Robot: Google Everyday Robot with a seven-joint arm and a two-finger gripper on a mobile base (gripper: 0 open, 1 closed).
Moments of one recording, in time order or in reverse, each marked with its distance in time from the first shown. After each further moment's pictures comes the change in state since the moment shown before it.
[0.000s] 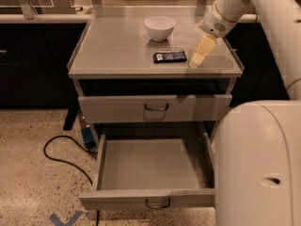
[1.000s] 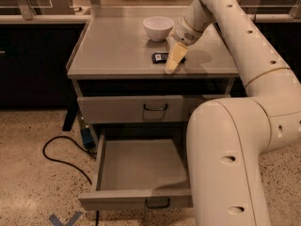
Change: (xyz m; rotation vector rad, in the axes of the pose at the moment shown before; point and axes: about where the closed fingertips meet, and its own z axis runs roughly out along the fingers) arm -0.064 -0.001 0.087 -0.087 -0.078 -0.110
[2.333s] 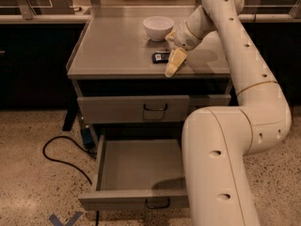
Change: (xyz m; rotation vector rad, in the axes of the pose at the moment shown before) arm 0.004 -0.006 0.024 -0.033 -0.130 -0.069
